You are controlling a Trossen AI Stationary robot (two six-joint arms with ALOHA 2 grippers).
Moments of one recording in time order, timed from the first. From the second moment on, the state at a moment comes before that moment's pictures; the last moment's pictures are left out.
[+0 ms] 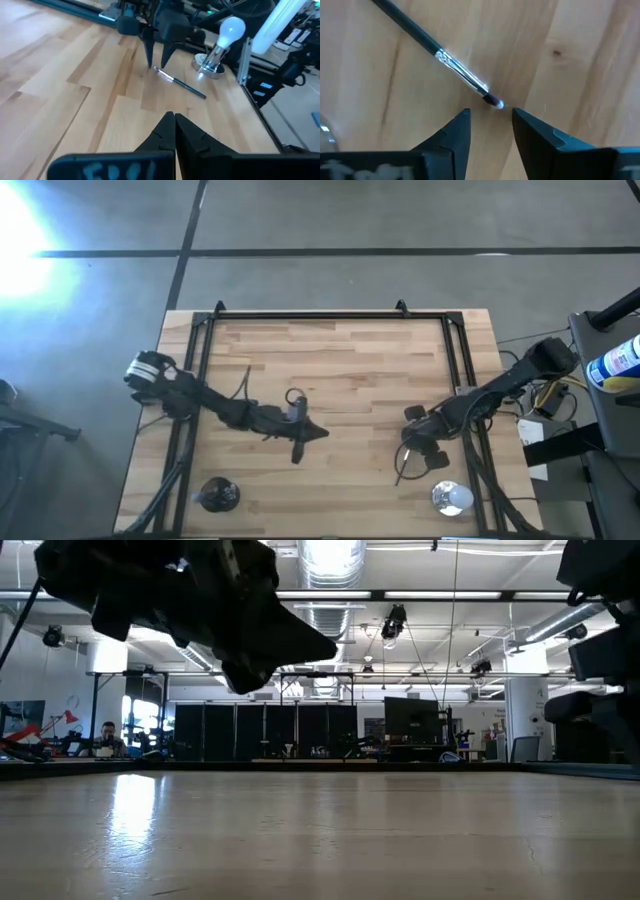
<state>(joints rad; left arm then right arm) -0.27 1.65 0.67 0.76 -0.16 -0.40 0.45 1.30 0.53 -0.57 -0.08 0.23</state>
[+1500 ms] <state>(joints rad) -0.24 1.71 0.72 0.66 -0.15 -0.49 0.45 1.57 0.75 -0.62 -0.12 -0.14</state>
